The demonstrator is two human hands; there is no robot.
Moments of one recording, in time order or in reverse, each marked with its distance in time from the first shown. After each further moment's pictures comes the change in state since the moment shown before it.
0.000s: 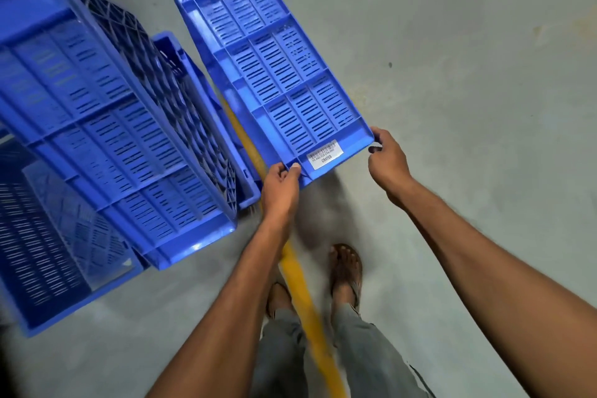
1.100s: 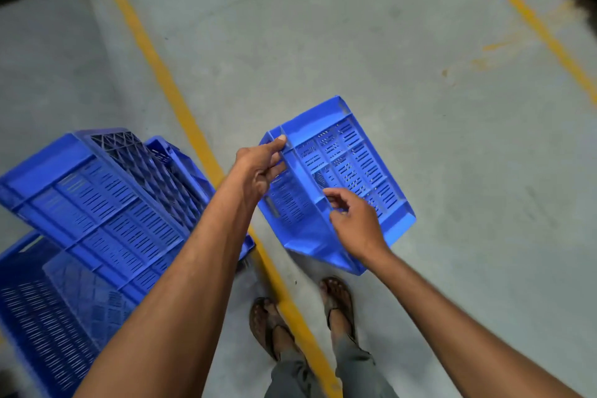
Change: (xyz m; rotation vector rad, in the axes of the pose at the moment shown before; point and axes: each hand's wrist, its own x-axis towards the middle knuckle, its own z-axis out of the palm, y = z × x) left_hand -0.049 0.224 0.030 -0.279 -0.264 -0.097; right_hand -0.124 -0.056 -0.088 0.079 0.065 -0.220
